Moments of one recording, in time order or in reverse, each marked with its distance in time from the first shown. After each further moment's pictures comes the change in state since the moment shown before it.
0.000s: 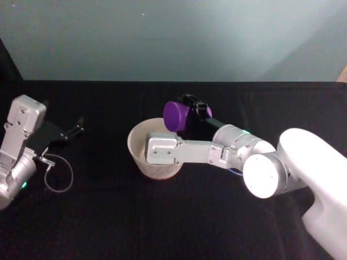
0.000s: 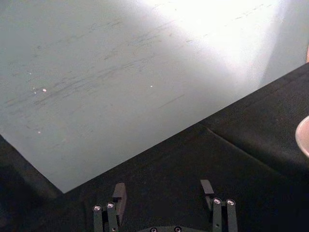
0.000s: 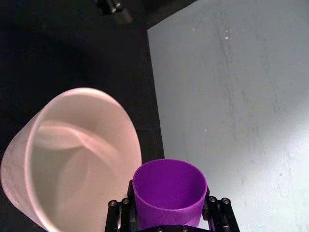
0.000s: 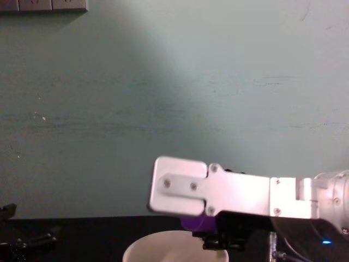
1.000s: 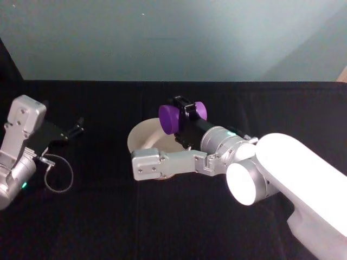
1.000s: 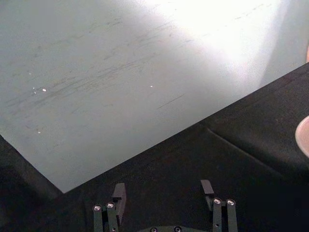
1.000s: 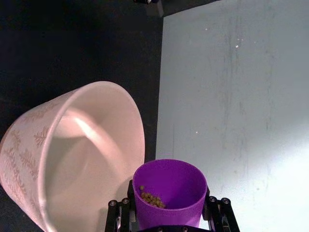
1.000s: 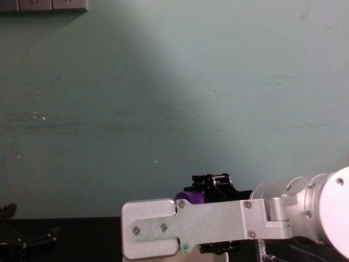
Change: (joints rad) left arm 0.000 0.000 0.000 0.000 0.000 0.000 0.000; right arm 0.022 -0.035 -0.060 0.011 -0.241 0.027 0.046
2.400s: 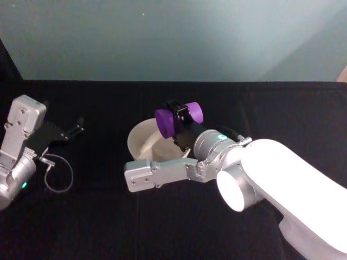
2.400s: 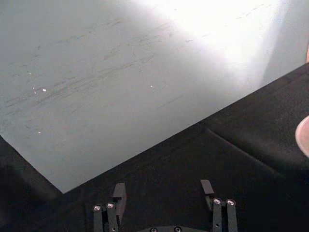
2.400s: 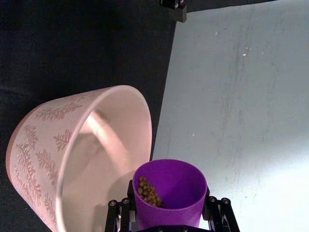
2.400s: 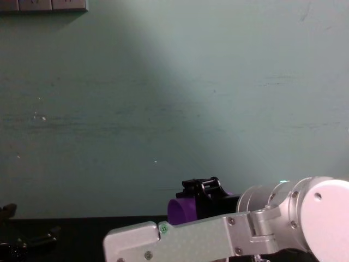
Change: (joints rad) left arm 0.000 0.000 0.000 0.000 0.000 0.000 0.000; right arm 0.004 -0.019 -0.032 -0.004 -0.139 0.008 0.052
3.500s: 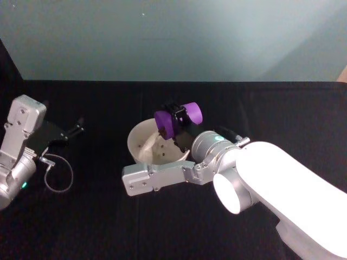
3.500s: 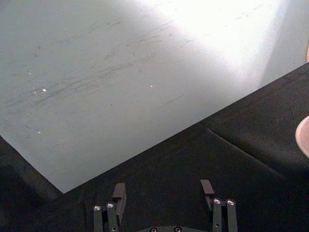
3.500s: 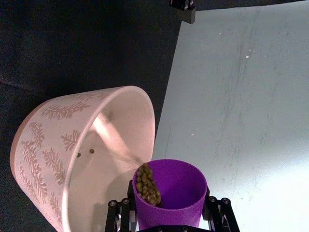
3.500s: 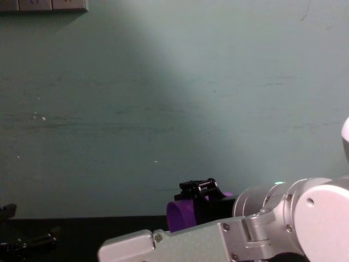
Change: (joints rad) left arm 0.000 0.000 0.000 0.000 0.000 0.000 0.000; right arm 0.003 -0.003 -0.017 -0.005 -0.049 0.011 0.024
